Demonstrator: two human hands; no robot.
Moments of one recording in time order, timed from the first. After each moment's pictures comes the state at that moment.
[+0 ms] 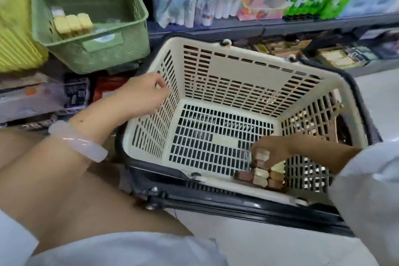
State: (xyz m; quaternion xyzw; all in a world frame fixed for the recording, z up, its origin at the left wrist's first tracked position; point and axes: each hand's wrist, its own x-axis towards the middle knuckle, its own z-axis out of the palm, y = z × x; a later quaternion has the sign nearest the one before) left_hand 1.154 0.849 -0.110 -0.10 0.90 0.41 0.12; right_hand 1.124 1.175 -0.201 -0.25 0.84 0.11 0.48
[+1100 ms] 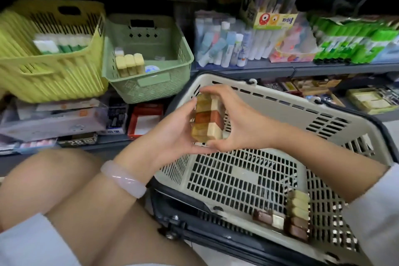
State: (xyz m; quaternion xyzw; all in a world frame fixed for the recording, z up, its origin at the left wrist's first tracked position) left_hand 1.175 0.841 -0.086 -0.16 0.51 0.82 0.20; right_hand 1.117 0.995 -0.072 -0.46 0.83 -0.28 0.10
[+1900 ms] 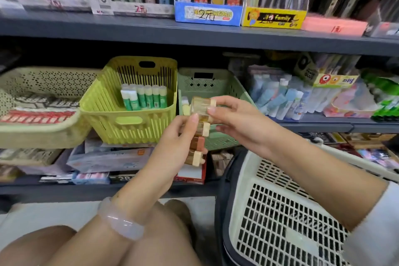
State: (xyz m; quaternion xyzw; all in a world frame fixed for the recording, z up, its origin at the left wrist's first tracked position) left_hand 1.186 0.710 -0.057 -0.13 0.69 0.70 -0.12; right_hand 1.088 0.830 -0.028 -0.26 0.68 -0.63 0.28
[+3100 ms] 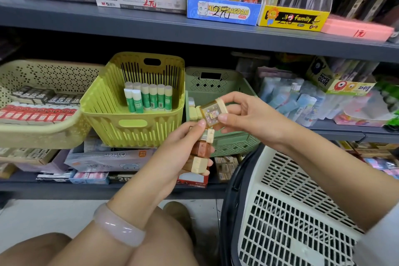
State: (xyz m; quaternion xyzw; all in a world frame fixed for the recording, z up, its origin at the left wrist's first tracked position) left_hand 1.178 0.693 -0.056 -0.15 0.60 0.78 -0.01; right_hand 1.063 0.826 -0.020 -0.31 0.71 -0.57 0.28
